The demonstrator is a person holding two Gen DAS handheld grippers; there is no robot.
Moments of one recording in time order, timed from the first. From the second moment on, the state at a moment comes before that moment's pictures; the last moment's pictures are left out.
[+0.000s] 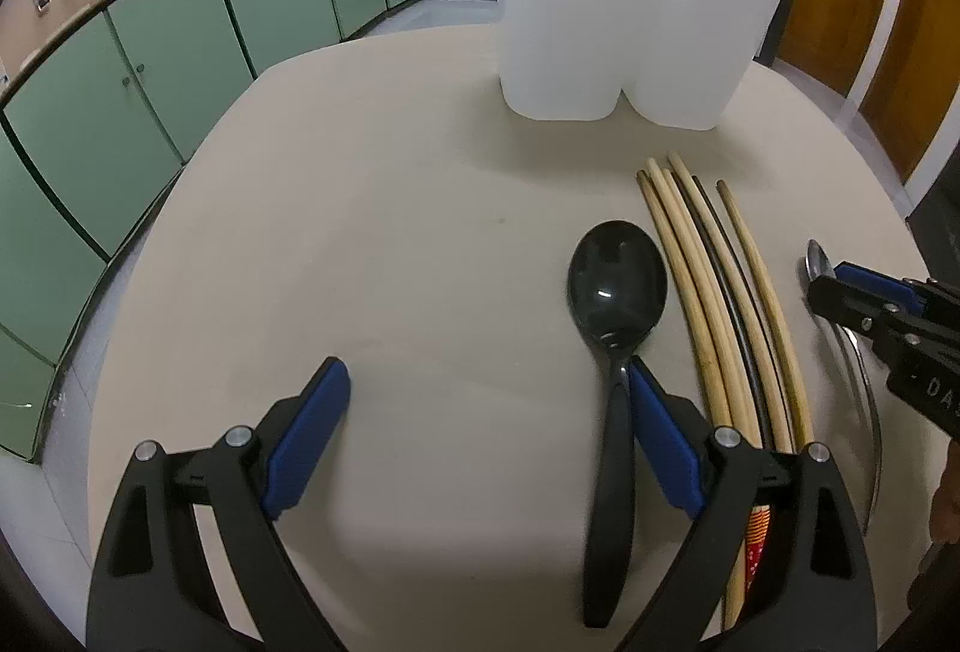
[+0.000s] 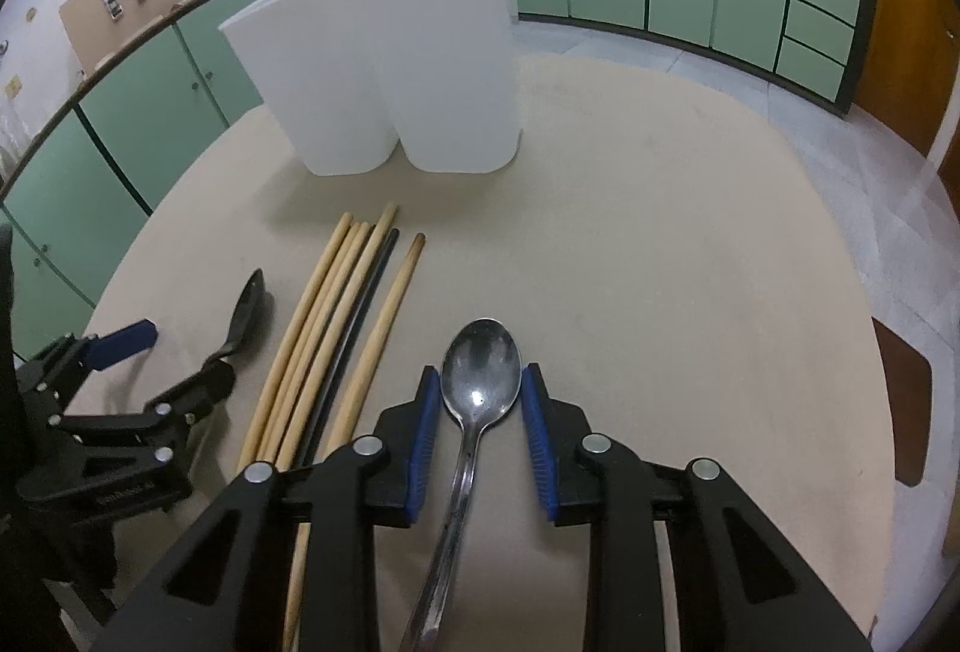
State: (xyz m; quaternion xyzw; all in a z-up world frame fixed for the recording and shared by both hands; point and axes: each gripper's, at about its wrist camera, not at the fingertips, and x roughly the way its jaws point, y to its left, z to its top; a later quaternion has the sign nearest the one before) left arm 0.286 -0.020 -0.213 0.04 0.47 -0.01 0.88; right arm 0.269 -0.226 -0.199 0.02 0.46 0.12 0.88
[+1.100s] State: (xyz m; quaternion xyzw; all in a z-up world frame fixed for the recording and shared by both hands) left arm 0.333 -0.040 -0.207 0.05 0.49 -0.05 0.87; right arm 0.283 -0.219 -0.204 0.03 0.48 0.13 0.87
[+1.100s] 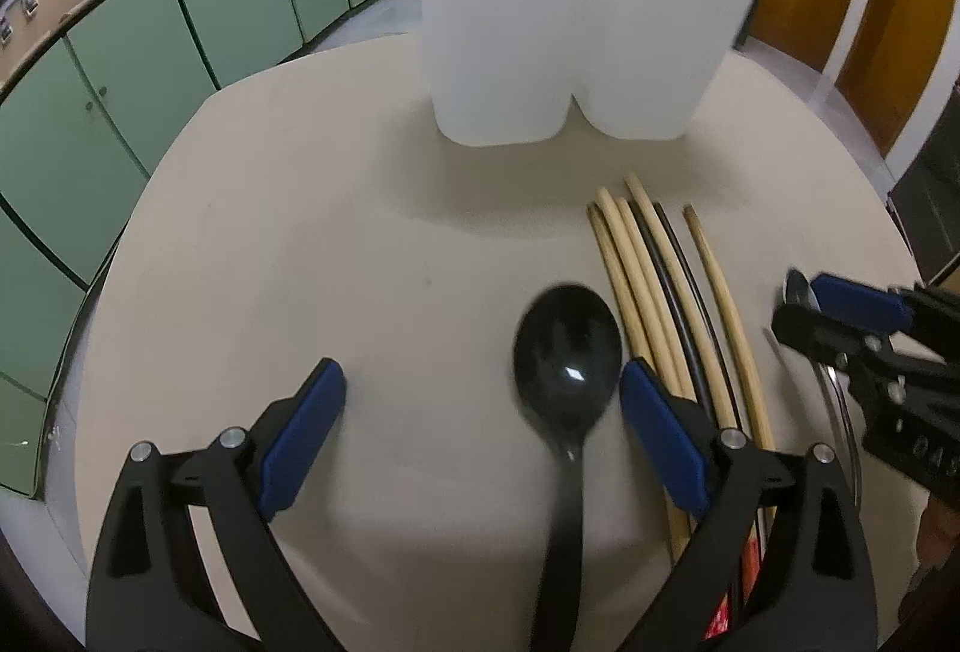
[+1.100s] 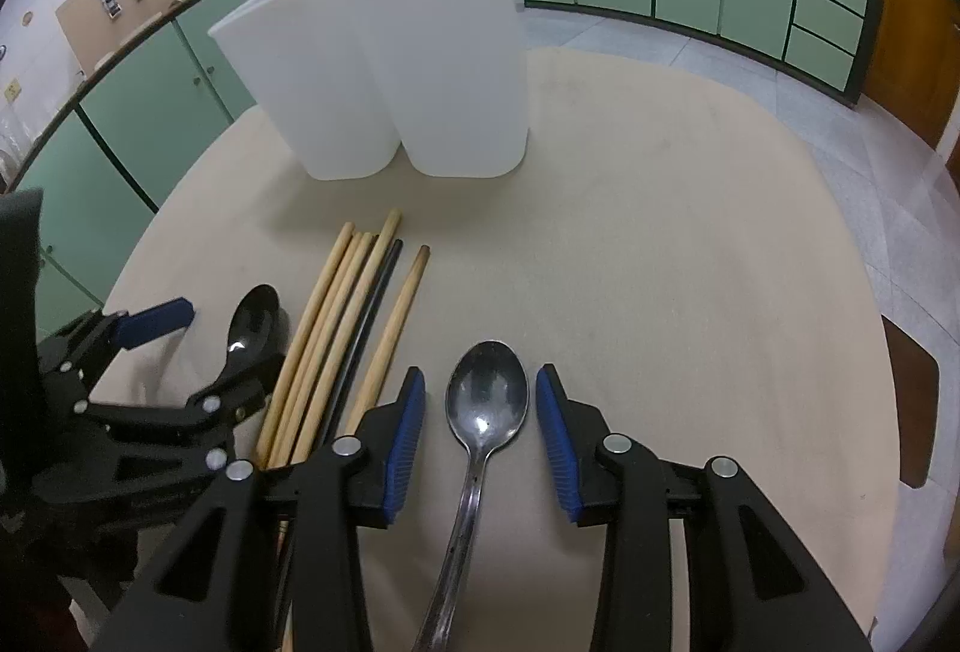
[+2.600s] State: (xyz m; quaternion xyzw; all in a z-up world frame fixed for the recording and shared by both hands) left arm 0.314 -0.055 -0.037 -0.03 0.16 -0.12 0.98; right arm 0.276 -0.263 -0.025 0.08 0.21 0.21 0.95
